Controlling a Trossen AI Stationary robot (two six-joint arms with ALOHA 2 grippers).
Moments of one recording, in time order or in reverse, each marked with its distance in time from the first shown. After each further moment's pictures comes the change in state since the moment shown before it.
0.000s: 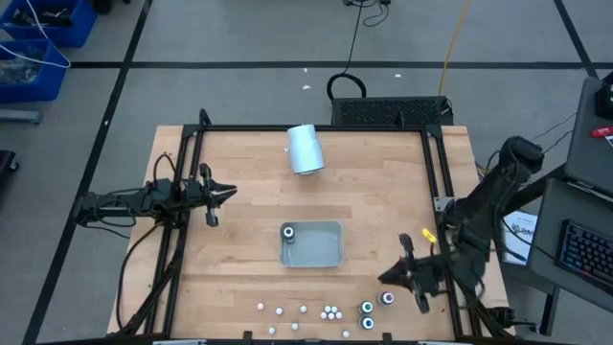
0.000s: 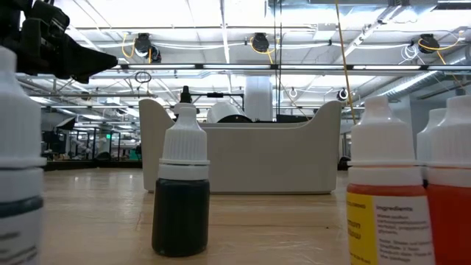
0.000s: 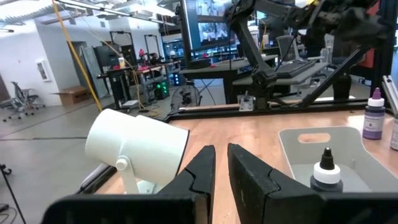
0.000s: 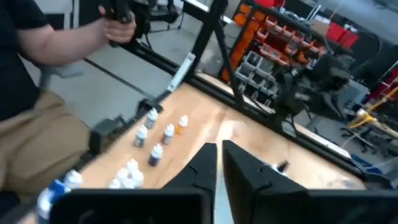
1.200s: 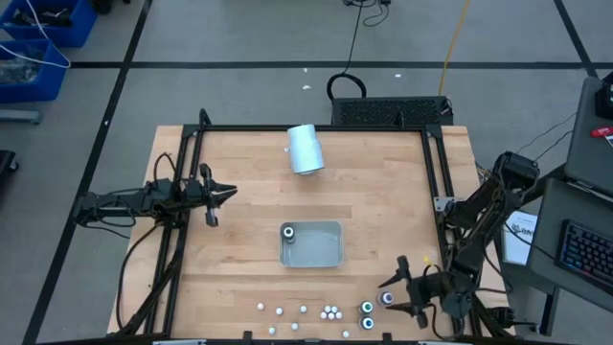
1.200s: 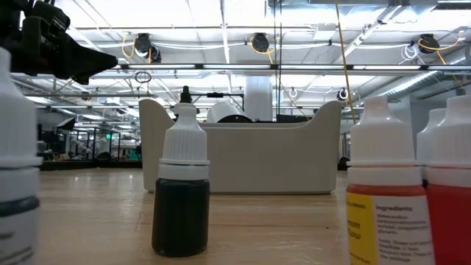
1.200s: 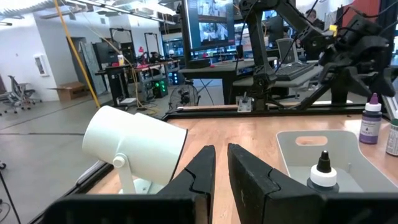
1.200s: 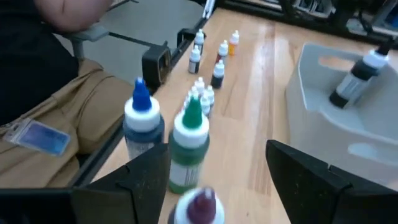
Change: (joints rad) left arm 0.000 0.000 0.000 -0.001 0.000 -0.029; right arm 0.131 0.265 -0.109 0.018 0.029 0.569
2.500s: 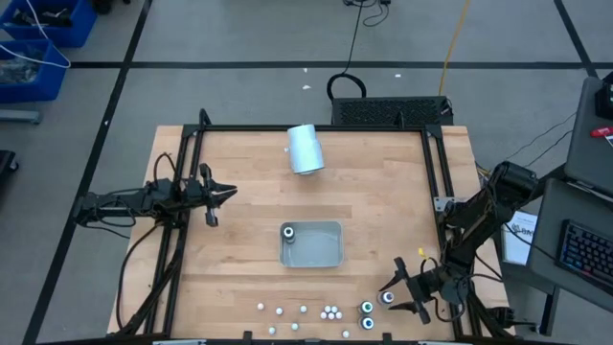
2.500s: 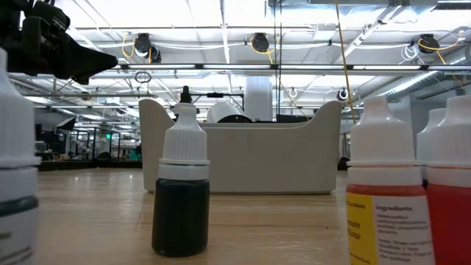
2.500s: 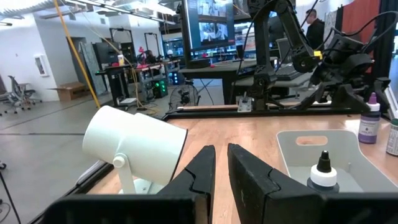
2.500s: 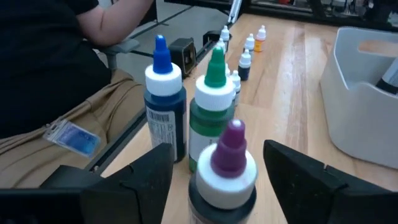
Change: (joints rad) left arm 0.000 0.000 0.000 0.000 0.000 0.001; right arm 0.000 0.116 -0.206 0.487 -0.088 -0.080
